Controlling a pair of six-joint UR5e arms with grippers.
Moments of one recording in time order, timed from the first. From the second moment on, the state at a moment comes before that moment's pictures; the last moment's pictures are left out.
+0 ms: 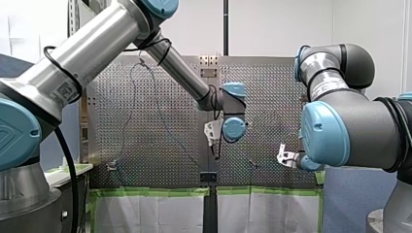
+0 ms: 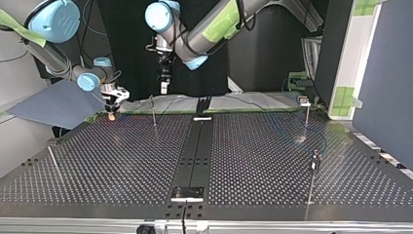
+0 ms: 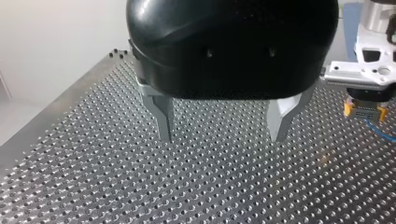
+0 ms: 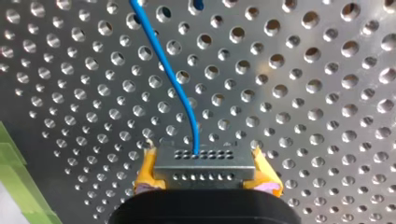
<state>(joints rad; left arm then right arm) -0.91 -2.27 -1.51 -2.48 -2.31 -1.76 1.63 -0.51 1.38 -0.67 1.31 1.74</state>
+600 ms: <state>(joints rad) -0.91 -2.10 -1.68 -2.39 -2.29 -1.78 1.64 -0.51 1.38 -0.66 1.31 1.75</state>
